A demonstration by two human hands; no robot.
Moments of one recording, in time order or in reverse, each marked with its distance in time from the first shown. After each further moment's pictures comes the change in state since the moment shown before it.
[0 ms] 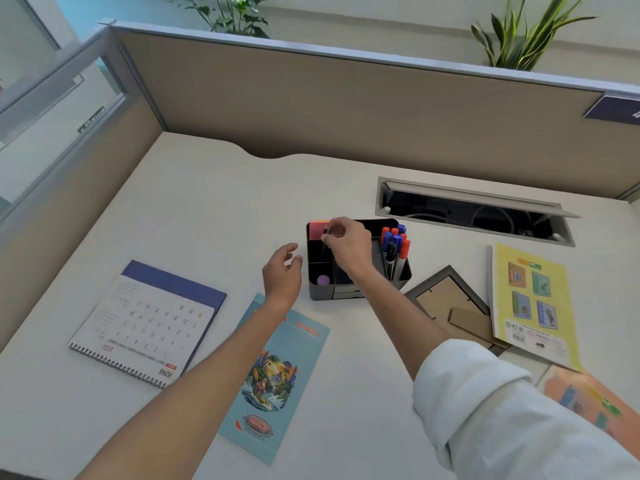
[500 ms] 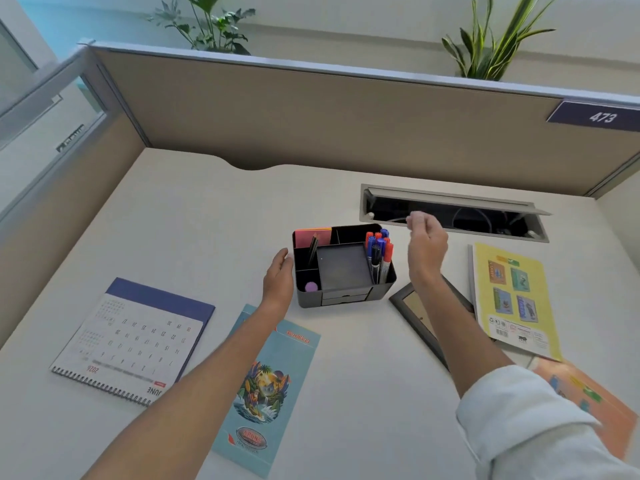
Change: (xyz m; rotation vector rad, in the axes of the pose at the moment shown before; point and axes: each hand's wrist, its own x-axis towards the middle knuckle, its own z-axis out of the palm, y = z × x) left_hand 0.006 0.002 0.013 -0.166 -0.192 -0.154; right_hand -0.002 0.044 -0.112 0.335 0.478 0.098
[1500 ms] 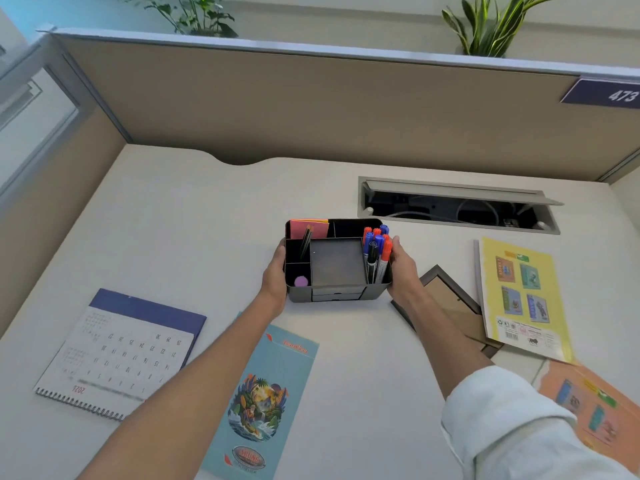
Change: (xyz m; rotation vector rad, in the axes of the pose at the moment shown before) left_hand 0.041 -0.003 0.009 -0.351 -0.217 -0.103; right_hand 0.016 0.073 0.032 0.358 -0.307 0.639
